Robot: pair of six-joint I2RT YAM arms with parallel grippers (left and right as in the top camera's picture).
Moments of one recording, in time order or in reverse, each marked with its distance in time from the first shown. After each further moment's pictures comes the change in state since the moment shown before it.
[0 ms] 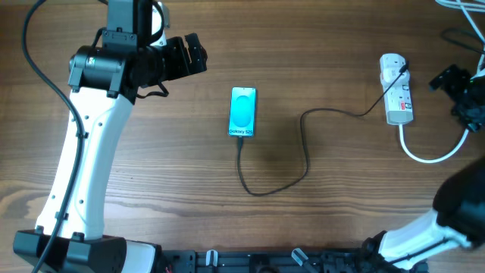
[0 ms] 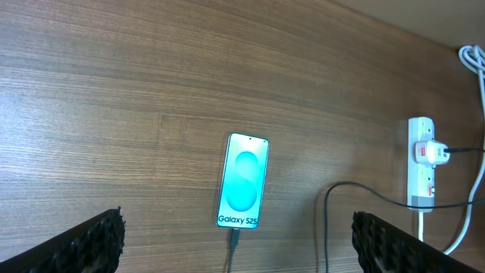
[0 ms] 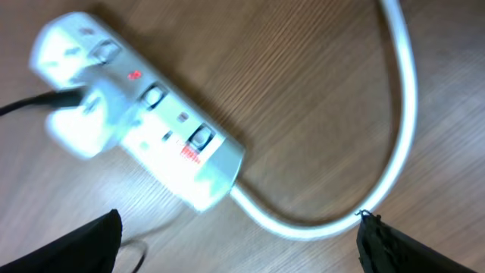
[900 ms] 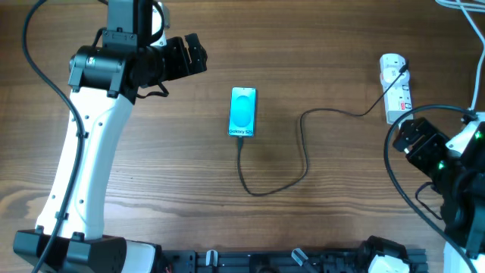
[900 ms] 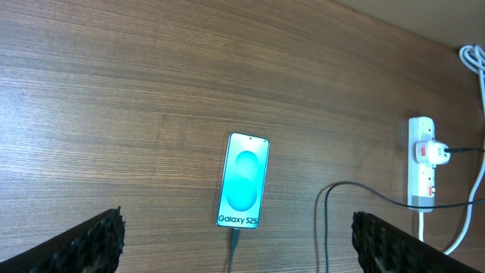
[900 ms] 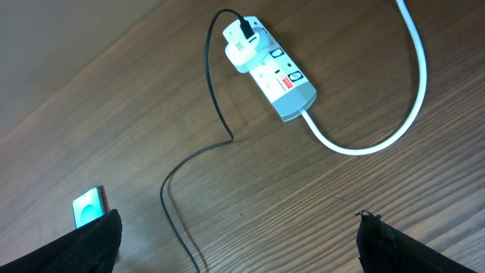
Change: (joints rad) left arm 0.000 0.000 -0.001 0.000 -0.001 0.000; right arm 0.225 -0.976 -0.514 0.054 0.000 0.027
